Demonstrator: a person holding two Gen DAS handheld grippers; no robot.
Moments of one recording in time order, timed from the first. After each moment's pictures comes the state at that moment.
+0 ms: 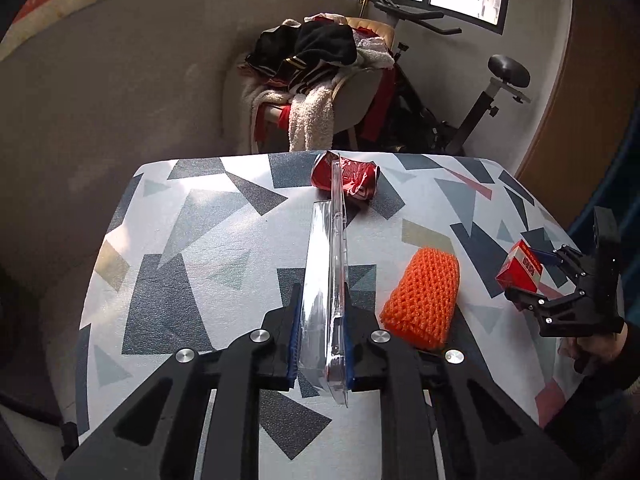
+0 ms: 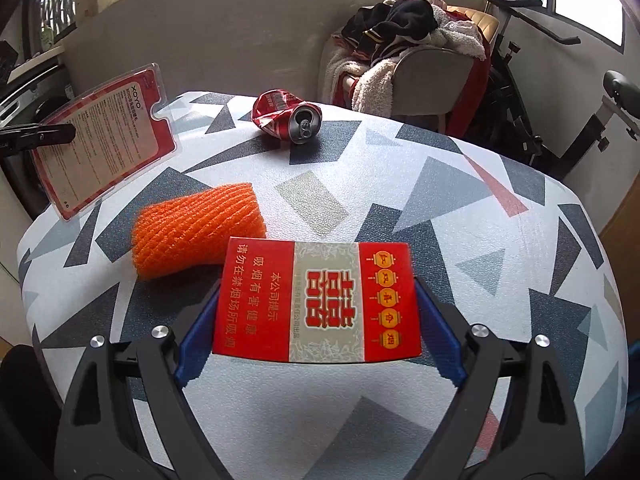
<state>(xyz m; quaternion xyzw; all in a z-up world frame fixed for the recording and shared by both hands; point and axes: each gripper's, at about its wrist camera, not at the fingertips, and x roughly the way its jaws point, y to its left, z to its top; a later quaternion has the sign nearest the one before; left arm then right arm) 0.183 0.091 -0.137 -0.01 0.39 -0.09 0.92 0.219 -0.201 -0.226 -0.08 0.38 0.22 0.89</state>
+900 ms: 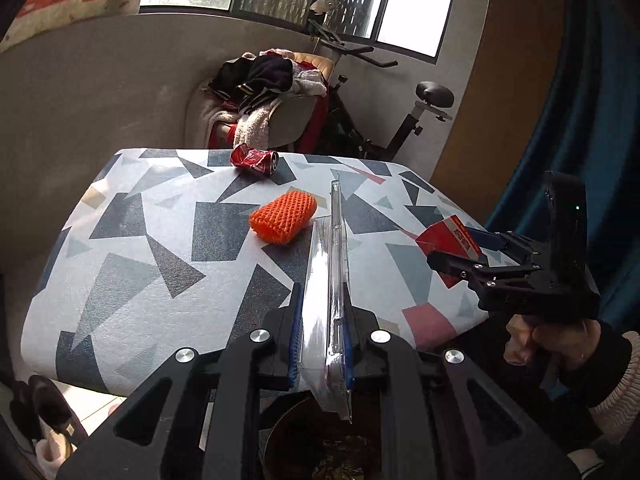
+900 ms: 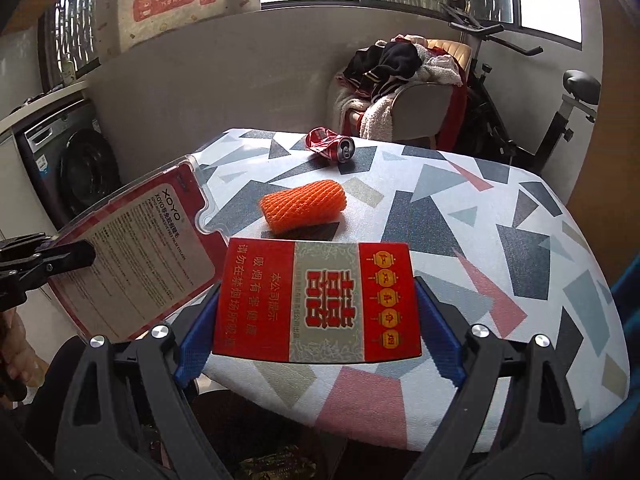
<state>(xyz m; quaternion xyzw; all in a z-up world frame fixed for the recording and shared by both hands) -0.040 0.017 -0.132 -0.06 0.33 -0.15 0.93 0.033 -0.207 -0.165 -0.03 0.33 0.21 0.92</state>
